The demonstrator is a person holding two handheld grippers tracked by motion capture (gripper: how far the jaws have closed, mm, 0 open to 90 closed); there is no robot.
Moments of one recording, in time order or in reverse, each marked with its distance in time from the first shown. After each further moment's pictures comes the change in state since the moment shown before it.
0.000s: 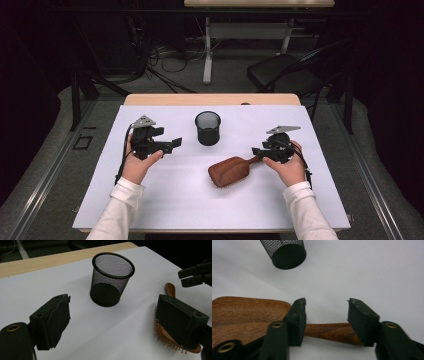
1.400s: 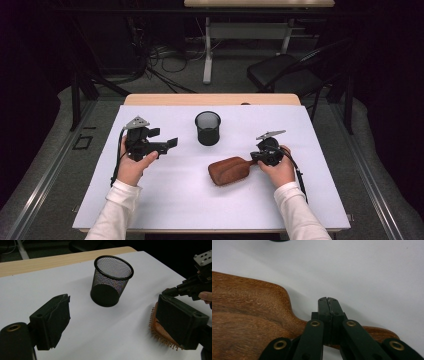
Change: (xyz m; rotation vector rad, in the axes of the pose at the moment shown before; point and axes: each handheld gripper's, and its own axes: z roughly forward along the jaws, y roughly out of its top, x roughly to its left) left arm 0.004 -0.003 -0.014 -0.027 -0.011 -0.034; right arm 0.004 -0.015 0.039 0.128 0.005 -0.025
